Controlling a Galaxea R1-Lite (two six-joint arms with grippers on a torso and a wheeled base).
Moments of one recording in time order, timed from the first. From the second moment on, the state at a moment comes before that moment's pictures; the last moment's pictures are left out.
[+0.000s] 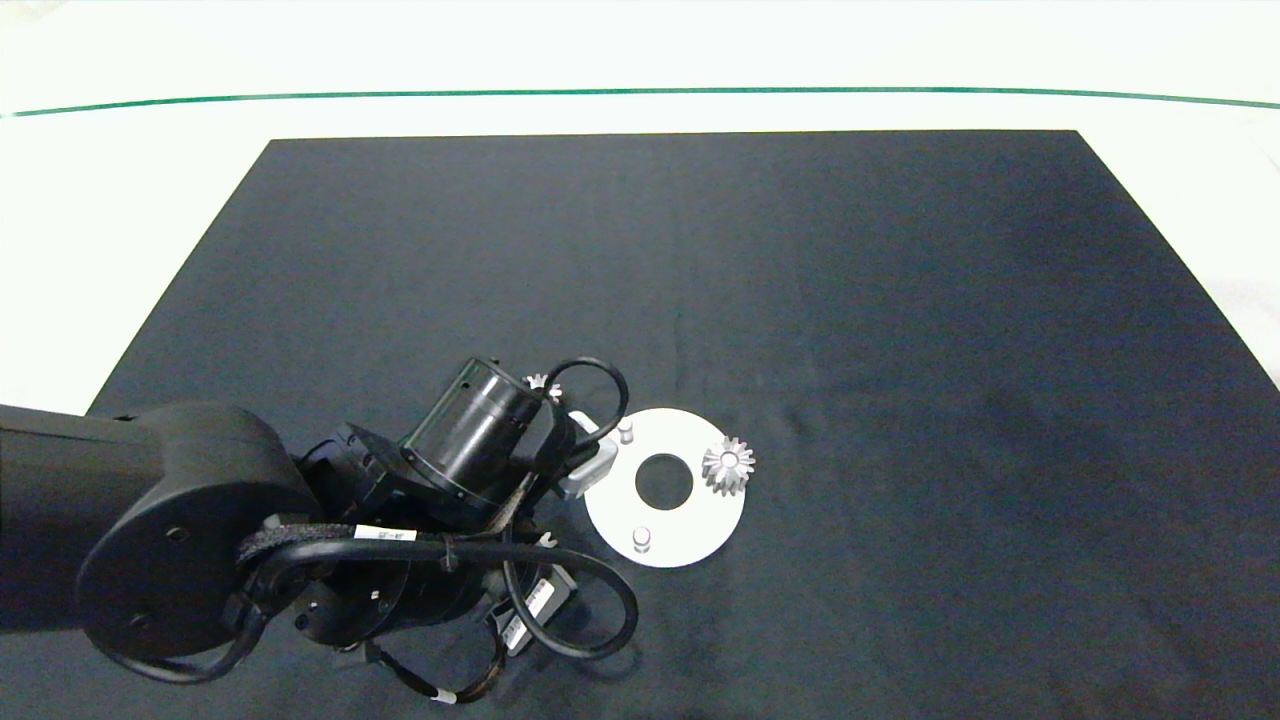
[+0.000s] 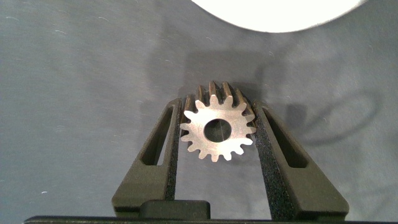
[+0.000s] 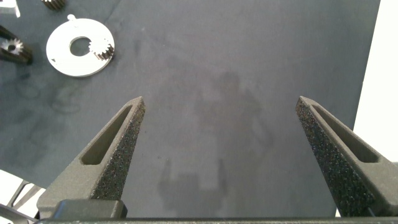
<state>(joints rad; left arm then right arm) -0.77 1.68 -1.03 0.25 0.29 0.16 0.42 0.68 -1.10 0.58 -0.16 -0.24</state>
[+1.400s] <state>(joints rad) -0.91 1.76 -1.34 0.45 0.29 0.23 0.42 0.66 -1.10 0.58 -0.16 -0.28</state>
